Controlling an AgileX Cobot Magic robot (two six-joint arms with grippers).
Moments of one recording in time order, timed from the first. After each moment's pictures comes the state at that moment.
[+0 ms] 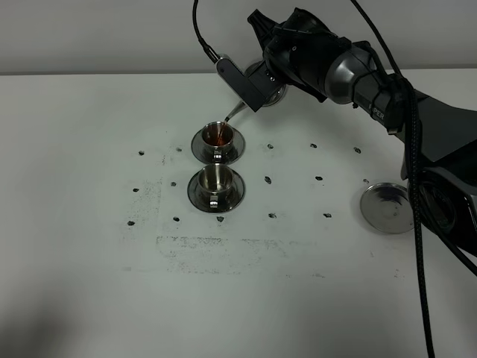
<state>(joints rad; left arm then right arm) 0.01 0.00 -0.51 0.06 1.04 -0.11 0.52 2.43 -2.17 -0.63 0.74 -1.44</state>
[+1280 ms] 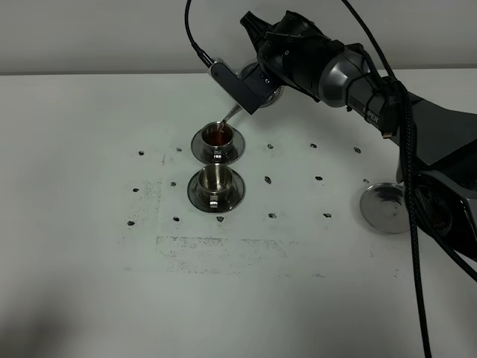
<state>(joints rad) 0.01 0.00 -0.51 0.06 1.04 -0.11 0.54 2.43 -2.17 -0.67 0.74 -1.44</state>
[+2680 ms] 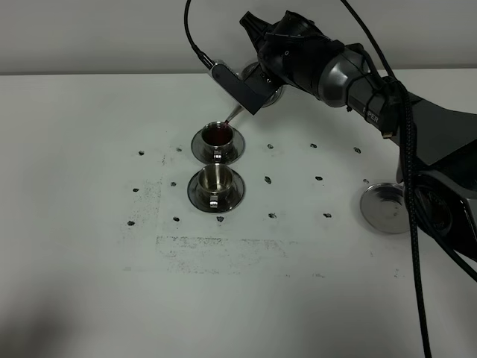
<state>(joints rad) 0.01 0.00 -0.51 0.06 1.04 -0.11 0.54 2.43 -2.17 -0.67 0.74 -1.46</state>
